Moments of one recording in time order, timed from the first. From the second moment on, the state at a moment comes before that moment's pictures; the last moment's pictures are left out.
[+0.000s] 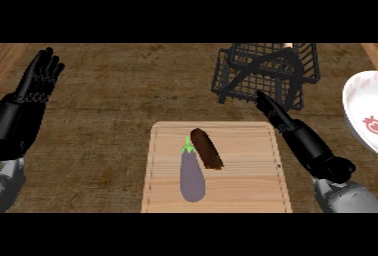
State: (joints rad) left arm -0.24 0.60 -0.15 -1.63 0.28 0.14 -0.17; right arm -0.20 -0.42 0.33 -1.63 -0.21 0.06 -0.04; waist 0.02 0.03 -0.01
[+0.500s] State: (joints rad) left arm 0.01 0.45 -0.21 -1.43 0.27 0.27 -0.06; right arm -0.32 -0.40 0.19 -1.67 0.10 -0.34 0.05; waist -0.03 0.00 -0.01
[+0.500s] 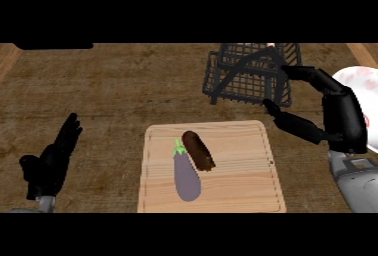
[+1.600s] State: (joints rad) left arm 0.04 0.32 -0.27 -1.42 0.19 0.39 -0.02; right arm -0.22 -0.34 0.64 -1.98 0.88 -0.08 0.92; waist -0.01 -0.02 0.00
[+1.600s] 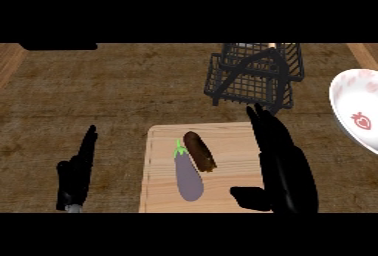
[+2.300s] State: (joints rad) left arm 0.04 0.30 -0.27 -1.41 0.17 0.37 -0.03; right arm -0.43 -0.04 0.82 -1.75 1.21 0.16 1.16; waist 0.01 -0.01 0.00
